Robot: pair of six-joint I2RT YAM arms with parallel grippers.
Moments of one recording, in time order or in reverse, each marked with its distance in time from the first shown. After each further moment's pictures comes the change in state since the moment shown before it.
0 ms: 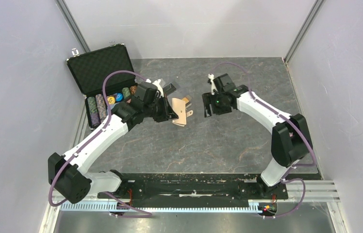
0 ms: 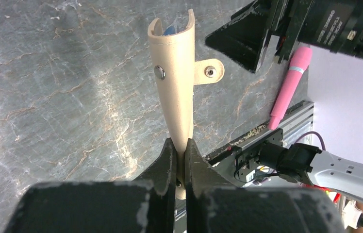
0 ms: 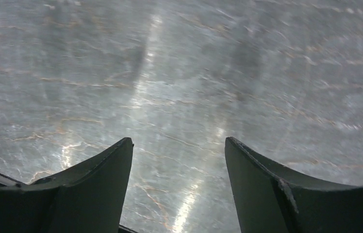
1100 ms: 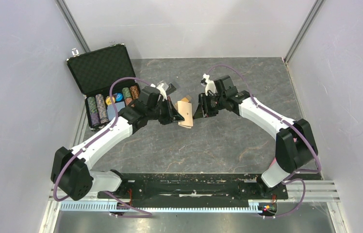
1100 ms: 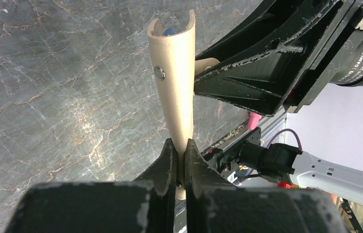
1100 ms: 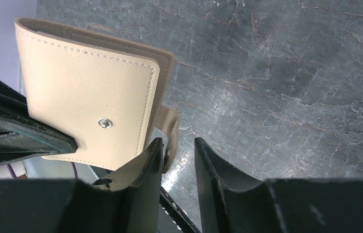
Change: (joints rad) left arm 0.000 0.026 -0.143 0.241 0.100 -0.093; right arm -0.007 -0.082 -0.123 0.222 -0.457 0.100
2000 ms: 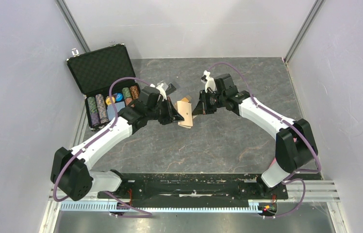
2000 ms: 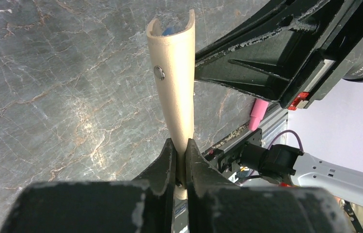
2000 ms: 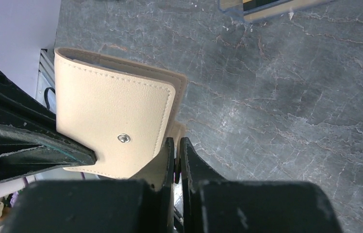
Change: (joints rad) left arm 0.000 -0.003 -0.001 -0.002 -0.006 0.000; right arm 0.000 0.001 0.000 0.090 -0.005 0.063
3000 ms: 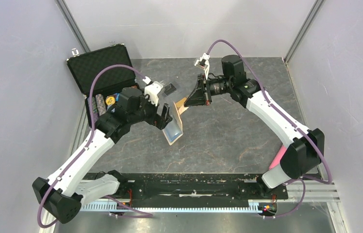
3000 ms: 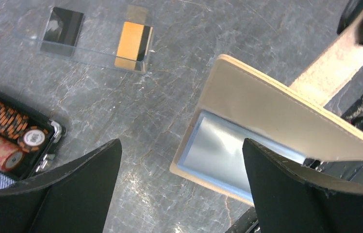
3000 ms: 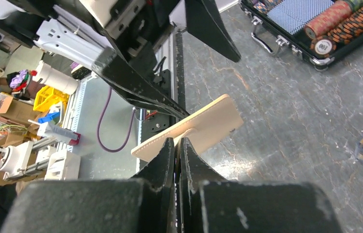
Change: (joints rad) left arm 0.034 -0.252 0.063 -0.199 -0.148 0.764; right arm -0.002 -0.072 0.225 0.033 -0.539 -0.237
